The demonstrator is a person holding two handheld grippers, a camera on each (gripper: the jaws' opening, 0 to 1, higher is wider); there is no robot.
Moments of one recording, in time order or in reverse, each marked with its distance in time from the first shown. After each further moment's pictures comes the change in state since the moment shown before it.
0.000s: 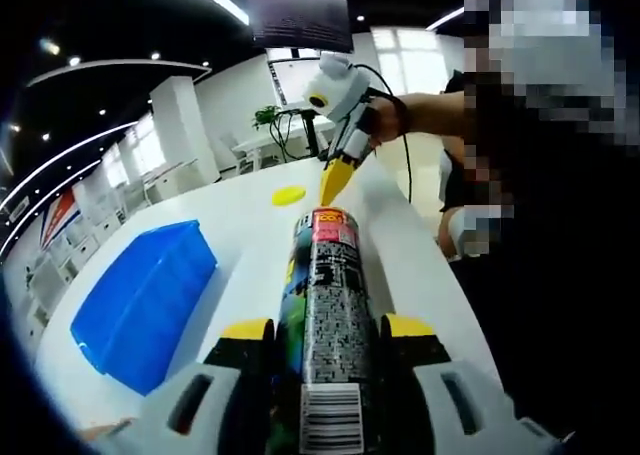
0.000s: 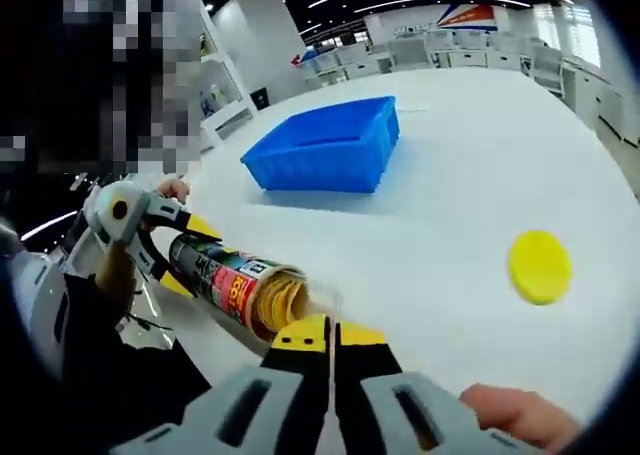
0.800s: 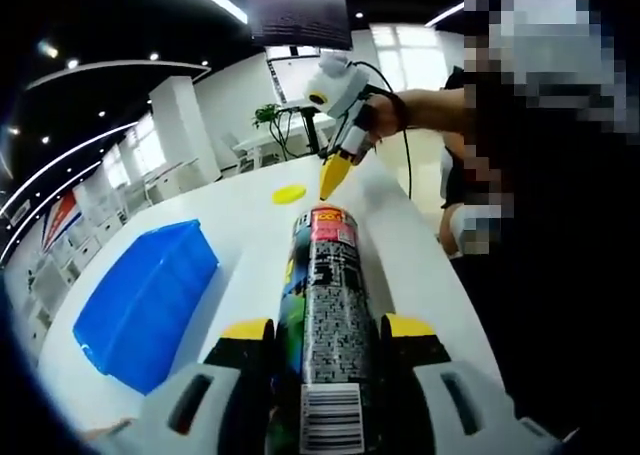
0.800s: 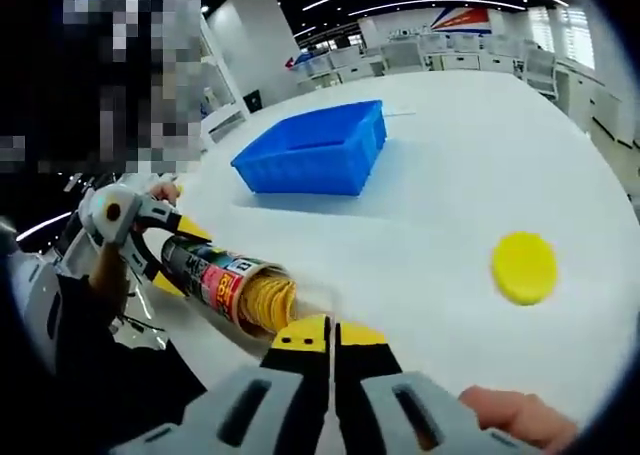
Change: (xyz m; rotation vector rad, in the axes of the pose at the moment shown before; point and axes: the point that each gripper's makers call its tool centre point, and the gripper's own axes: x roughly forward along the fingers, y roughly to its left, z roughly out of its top) left arm 0.001 0.001 -0.001 0.011 0.013 0.007; right arm -0.005 -0.012 0.001 -0.001 -0.013 -0.033
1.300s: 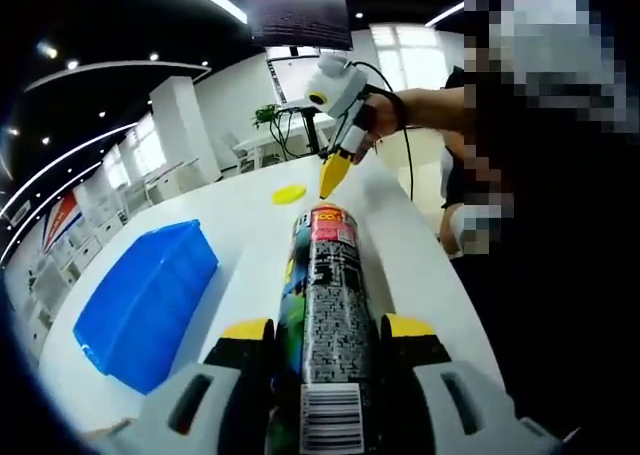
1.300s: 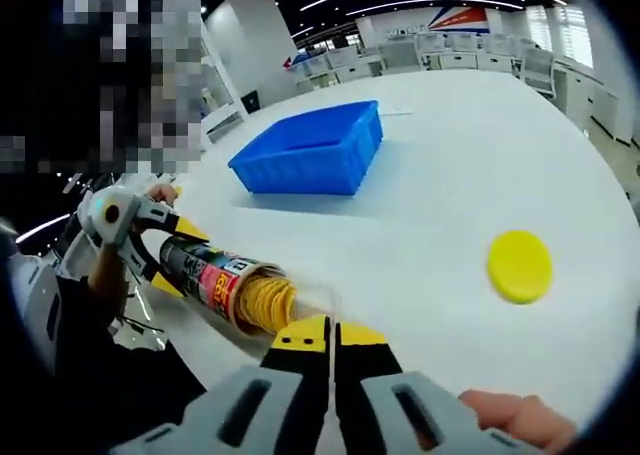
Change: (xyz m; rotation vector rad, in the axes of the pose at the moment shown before) left arm 0.000 -0.001 0.000 0.002 0.000 0.003; right arm -0.002 -0.004 0.000 0.004 0.003 -0.008
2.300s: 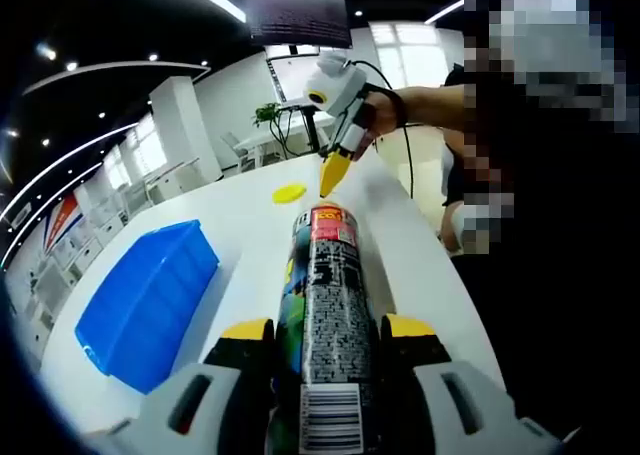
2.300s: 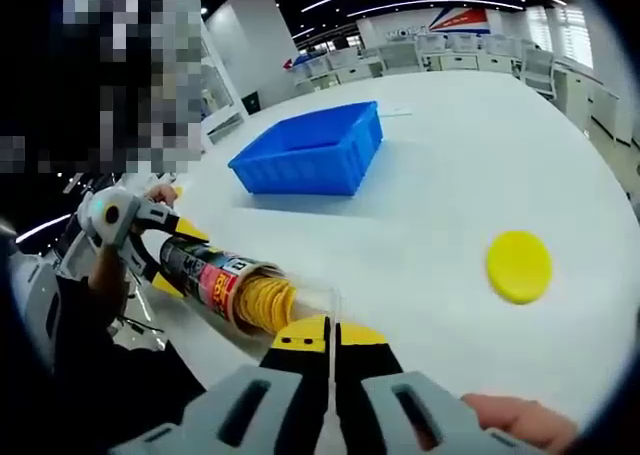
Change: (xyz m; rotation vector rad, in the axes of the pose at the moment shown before) left arm 0.000 0.000 -0.001 0.007 0.009 0.005; right arm -0.001 -0.002 0.000 0.001 -0.009 0.005
